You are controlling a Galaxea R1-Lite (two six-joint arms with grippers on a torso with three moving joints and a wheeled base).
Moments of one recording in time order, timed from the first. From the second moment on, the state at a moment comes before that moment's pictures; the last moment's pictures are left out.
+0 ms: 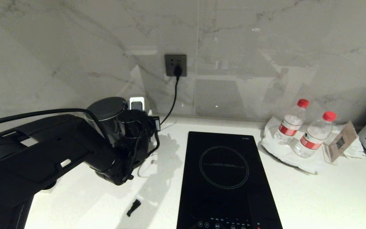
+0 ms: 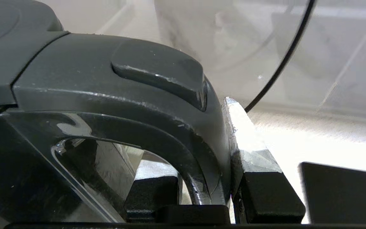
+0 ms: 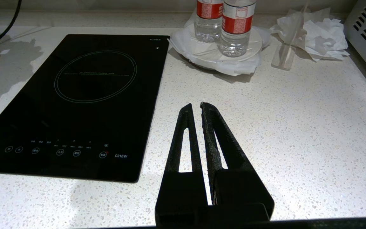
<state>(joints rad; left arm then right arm) -0.47 2.24 -1.09 -1.26 0.53 0.04 0.00 0.00 0.00 0.00 0.00 -0.01</state>
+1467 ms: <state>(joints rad) -0.55 1.91 -0.77 -1.22 0.53 0.11 0.00 0.00 0.00 0.00 0.00 -0.01</state>
